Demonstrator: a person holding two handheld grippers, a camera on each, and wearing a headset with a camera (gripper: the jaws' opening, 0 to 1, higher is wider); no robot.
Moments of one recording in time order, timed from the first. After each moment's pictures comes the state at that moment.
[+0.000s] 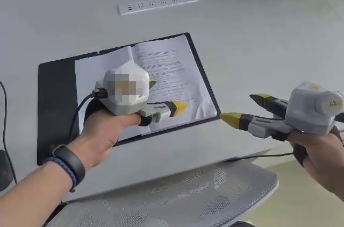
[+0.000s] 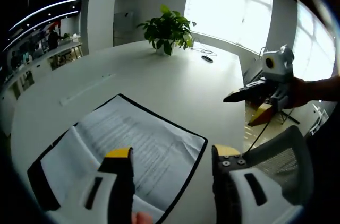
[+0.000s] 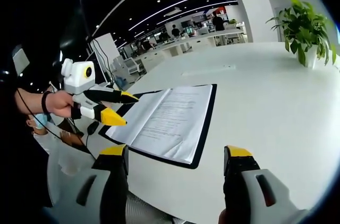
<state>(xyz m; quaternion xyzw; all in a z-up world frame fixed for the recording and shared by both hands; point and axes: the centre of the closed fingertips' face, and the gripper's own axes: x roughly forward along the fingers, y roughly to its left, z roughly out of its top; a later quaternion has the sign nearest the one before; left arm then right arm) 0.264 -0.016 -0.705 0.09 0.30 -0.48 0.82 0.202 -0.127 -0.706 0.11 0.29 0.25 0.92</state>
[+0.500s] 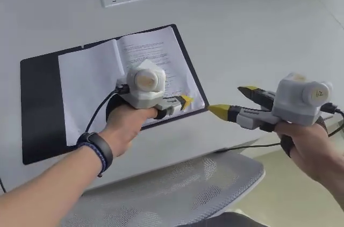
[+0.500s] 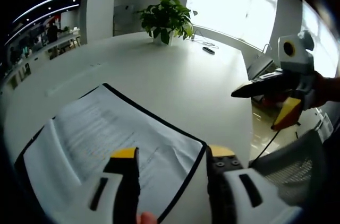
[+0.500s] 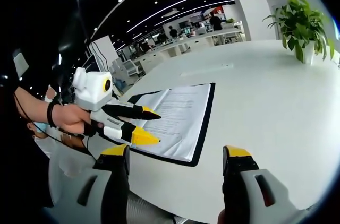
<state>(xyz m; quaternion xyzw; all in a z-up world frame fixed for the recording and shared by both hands) 0.257 -0.065 -0.757 0.09 0.33 -0.47 0.82 0.197 -0.130 -0.709 0.12 0.29 0.25 0.92</state>
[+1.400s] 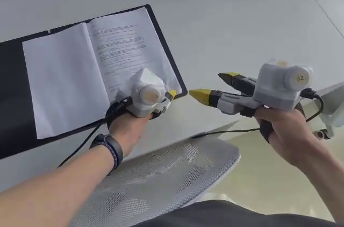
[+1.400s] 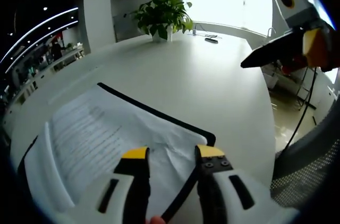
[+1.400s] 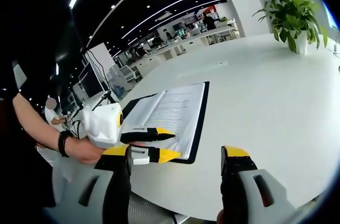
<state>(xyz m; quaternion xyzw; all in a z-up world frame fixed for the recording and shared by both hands) 0.255 -0.085 -0.809 0.15 0.28 -0.44 0.84 0.192 -0.142 -0.712 0.16 0.29 0.23 0.92</state>
